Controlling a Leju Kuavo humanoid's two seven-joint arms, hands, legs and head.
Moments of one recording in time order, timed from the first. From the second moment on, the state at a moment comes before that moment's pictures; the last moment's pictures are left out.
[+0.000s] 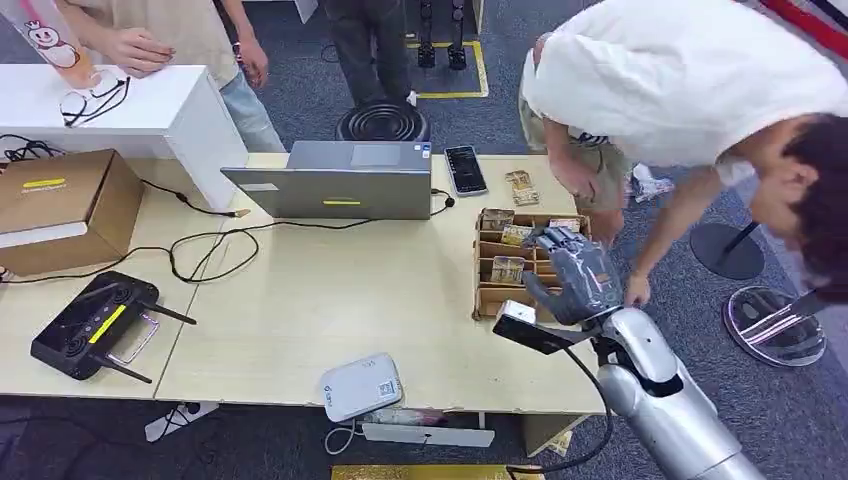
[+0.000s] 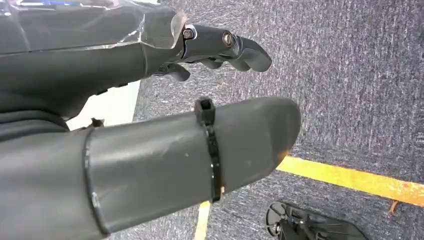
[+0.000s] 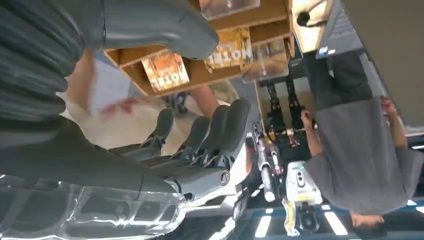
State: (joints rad) left arm -0.06 -0.13 0.83 -0.19 -0.86 0.35 0.01; right arm -0.30 -0.37 0.46 -1.33 0.77 -0.25 -0.13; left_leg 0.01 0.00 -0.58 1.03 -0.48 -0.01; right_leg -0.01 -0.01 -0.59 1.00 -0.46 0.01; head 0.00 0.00
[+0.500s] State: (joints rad) left arm -0.06 -0.13 0.83 -0.19 -0.88 0.35 0.01; right arm -0.22 -0.36 0.43 -1.30 0.79 -0.27 -0.10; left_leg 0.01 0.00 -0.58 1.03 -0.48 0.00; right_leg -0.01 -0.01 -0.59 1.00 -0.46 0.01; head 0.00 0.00
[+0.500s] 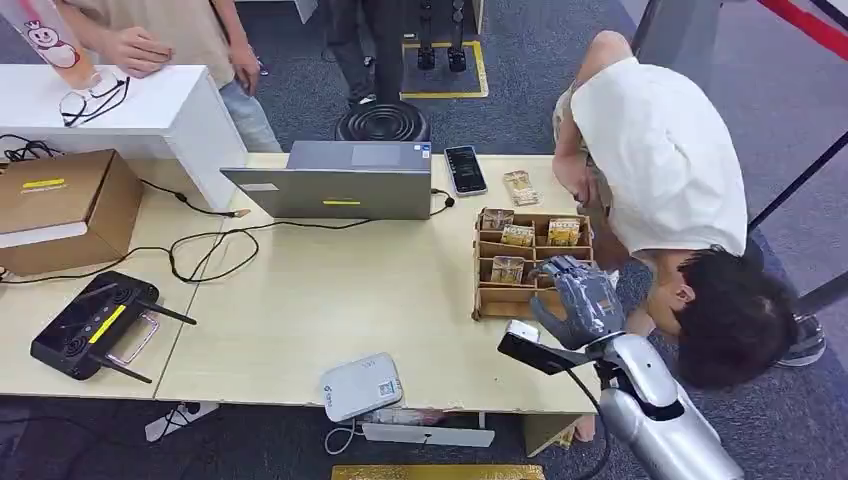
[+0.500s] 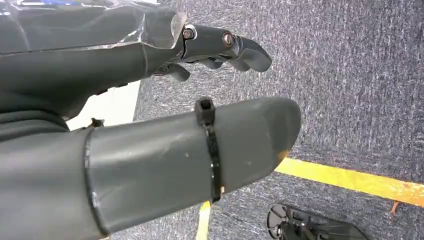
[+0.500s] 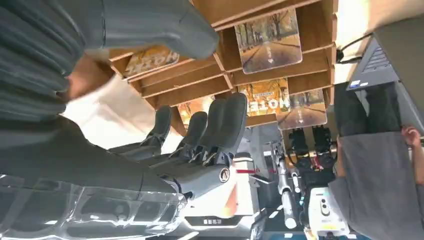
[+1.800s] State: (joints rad) left arm -0.06 -0.13 0.83 -0.19 -0.89 0.35 0.01; right arm -0.21 -0.36 0.39 -1.23 0.82 -0.25 -0.10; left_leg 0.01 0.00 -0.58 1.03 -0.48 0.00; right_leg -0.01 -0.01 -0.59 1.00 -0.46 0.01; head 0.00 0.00
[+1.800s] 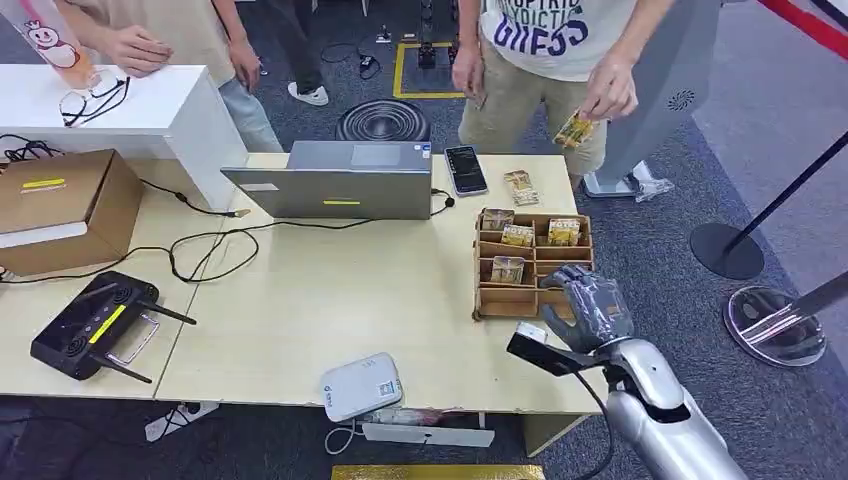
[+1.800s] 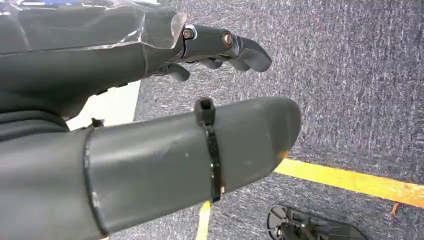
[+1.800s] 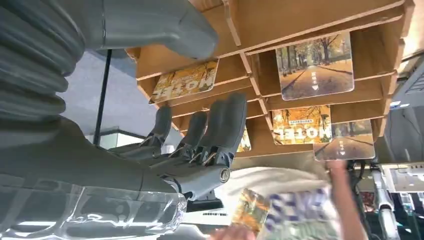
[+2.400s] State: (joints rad) left arm -0.06 -0.12 0.83 -0.19 -0.89 0.35 0.01; right arm -0.31 -0.35 0.39 -1.10 0.80 -0.23 -0.15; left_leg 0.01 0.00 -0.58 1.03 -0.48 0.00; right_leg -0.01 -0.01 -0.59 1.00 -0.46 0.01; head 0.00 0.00
